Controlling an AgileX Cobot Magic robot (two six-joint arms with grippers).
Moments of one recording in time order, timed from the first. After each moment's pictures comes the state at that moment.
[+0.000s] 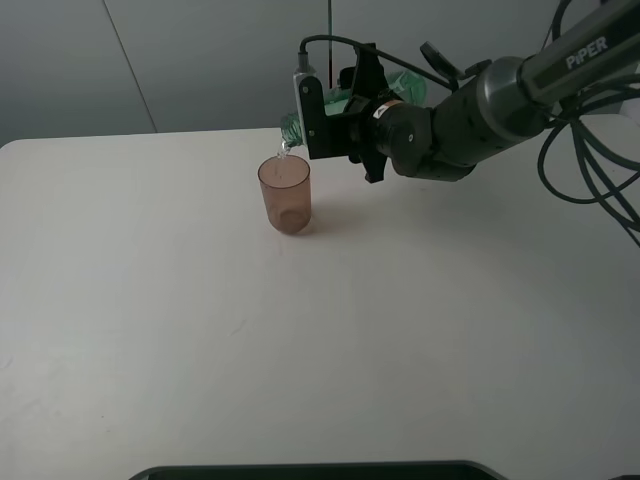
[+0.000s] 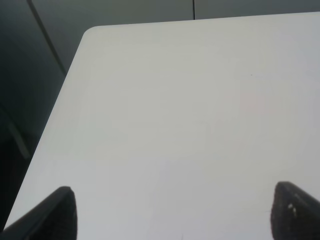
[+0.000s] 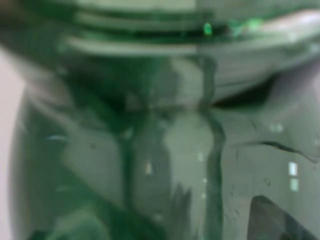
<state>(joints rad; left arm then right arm) -0.13 0.00 -0.51 0.18 1.08 -0.07 0.60 2.09 -1.07 0.49 -0.60 -1.87</state>
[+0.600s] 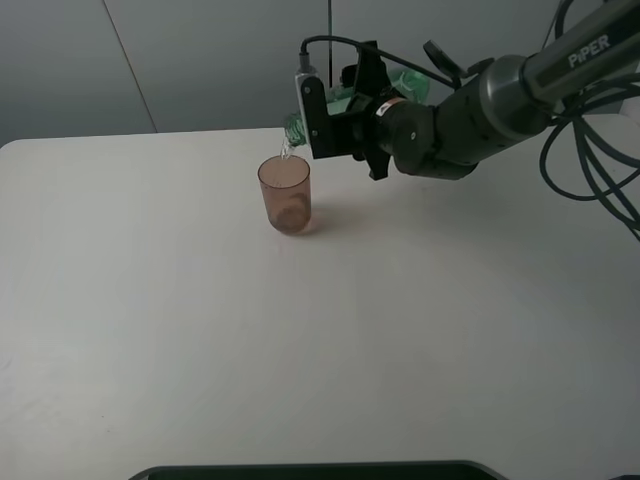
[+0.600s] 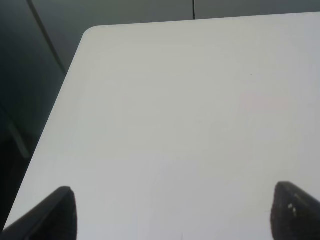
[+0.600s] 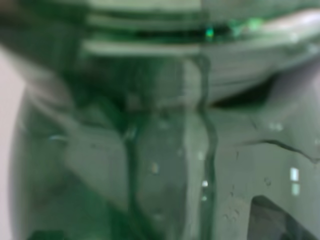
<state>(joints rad) -0.13 0.00 -0.51 0.18 1.08 -0.07 0.59 2.09 -1.07 0.49 -0.61 -1.91</state>
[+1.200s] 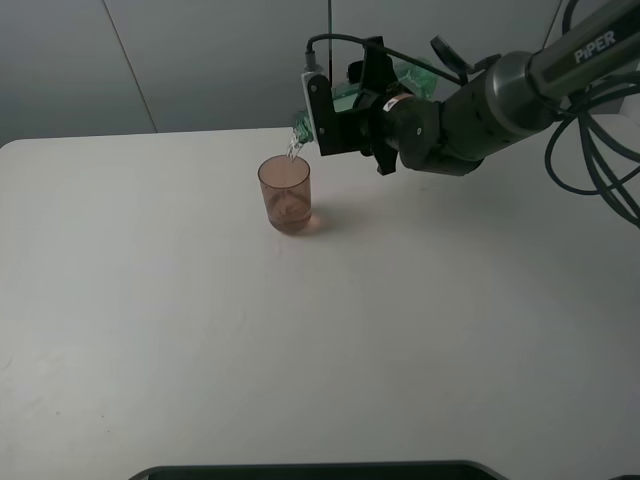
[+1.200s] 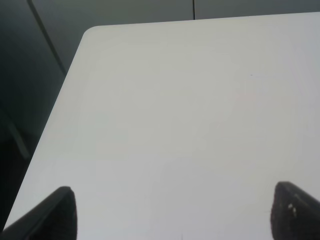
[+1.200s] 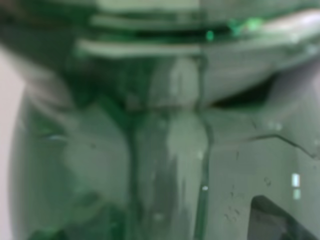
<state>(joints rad) -0.13 0.00 -0.51 0.18 1.08 -0.07 0.57 2.09 -1.08 0.49 -0.61 -1.95</state>
